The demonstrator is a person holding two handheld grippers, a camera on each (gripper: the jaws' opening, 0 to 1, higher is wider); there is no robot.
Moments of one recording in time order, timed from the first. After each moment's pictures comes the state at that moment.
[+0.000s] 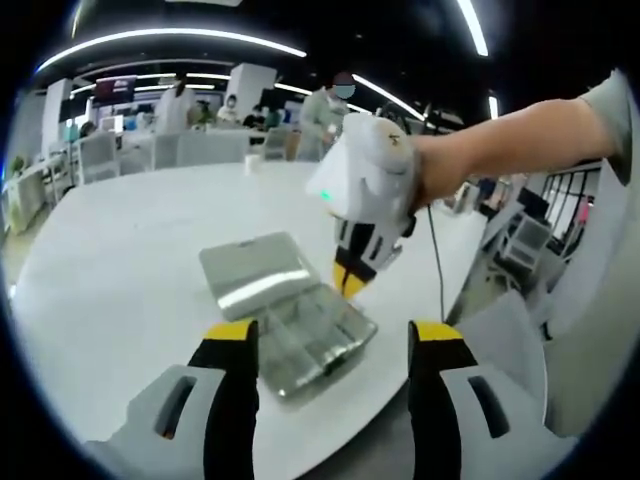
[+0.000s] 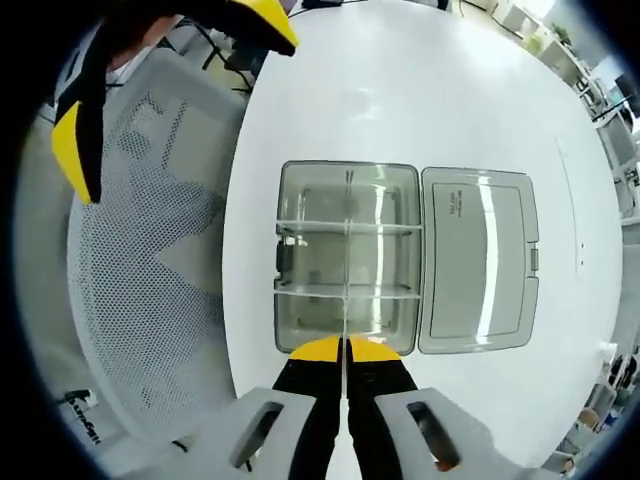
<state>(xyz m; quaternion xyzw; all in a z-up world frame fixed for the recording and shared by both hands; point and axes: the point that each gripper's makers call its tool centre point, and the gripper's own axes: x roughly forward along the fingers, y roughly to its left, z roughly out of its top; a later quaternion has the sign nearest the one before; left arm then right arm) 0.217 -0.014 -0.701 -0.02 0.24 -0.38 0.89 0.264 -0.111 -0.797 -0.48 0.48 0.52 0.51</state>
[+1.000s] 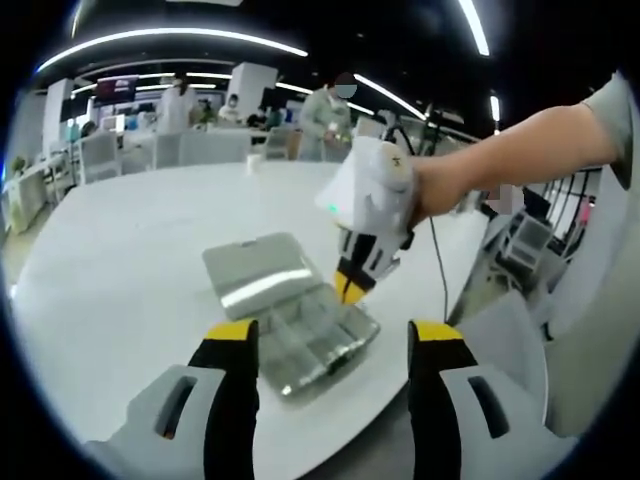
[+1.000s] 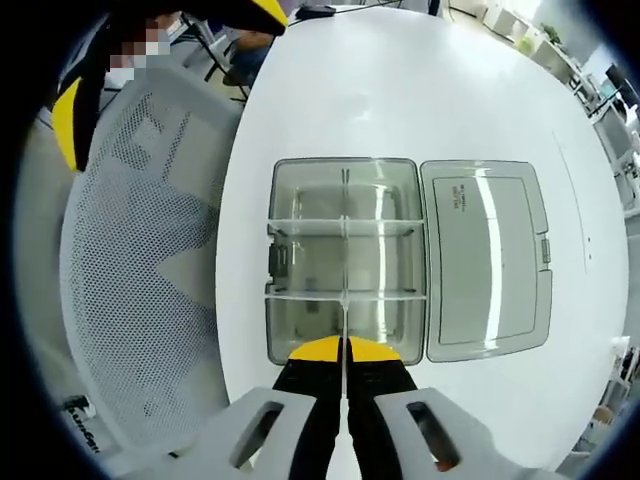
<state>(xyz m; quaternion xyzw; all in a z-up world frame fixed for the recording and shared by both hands) 0.219 -0.010 -0.701 -0.02 0.24 -0.38 0.89 0.263 -0.113 -0.815 -0.45 0.47 0.54 0.54</state>
